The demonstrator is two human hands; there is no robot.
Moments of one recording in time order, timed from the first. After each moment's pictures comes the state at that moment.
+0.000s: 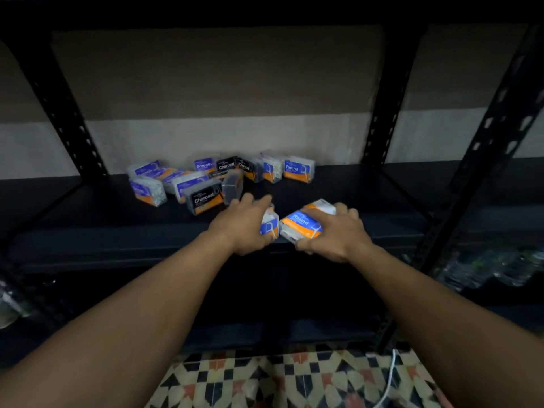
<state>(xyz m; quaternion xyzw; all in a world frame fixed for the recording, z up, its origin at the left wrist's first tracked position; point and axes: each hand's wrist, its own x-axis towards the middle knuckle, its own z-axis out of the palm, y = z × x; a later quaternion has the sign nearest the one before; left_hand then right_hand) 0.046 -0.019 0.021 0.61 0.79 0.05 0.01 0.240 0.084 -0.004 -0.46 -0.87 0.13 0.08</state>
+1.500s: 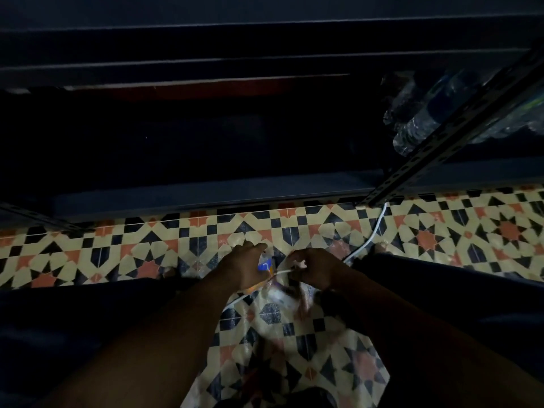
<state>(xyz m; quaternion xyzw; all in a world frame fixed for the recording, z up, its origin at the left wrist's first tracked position) 0.120 -0.122 -0.376 0.53 0.74 -0.05 0.42 0.312 -0.024 -0.350 -0.38 -0.79 0.42 -0.23</state>
